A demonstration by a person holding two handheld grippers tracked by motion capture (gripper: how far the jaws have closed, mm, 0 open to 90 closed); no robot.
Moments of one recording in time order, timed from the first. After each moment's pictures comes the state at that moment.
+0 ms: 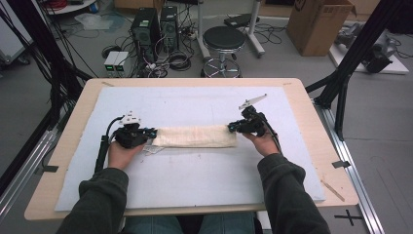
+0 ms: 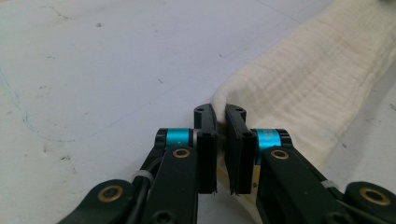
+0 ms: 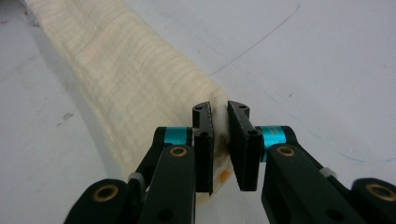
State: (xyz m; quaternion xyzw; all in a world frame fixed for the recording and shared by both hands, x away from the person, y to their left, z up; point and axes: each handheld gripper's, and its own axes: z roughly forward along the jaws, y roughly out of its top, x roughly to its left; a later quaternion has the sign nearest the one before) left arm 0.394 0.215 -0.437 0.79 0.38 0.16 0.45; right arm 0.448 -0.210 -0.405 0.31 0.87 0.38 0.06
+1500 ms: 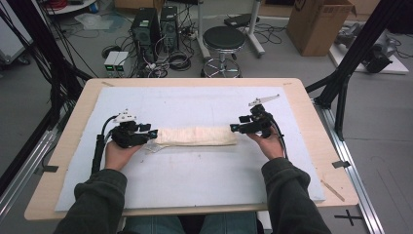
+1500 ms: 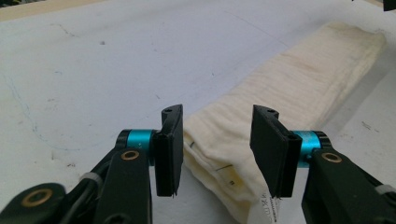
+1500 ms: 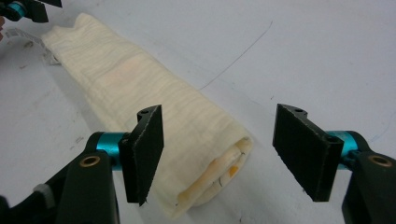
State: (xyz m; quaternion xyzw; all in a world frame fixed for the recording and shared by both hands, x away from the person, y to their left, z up) left arm 0.384 0.219 -0.419 0.77 0.38 0.16 0.48; right arm 0.441 -0.231 -0.398 0.36 0.83 0.43 0.05
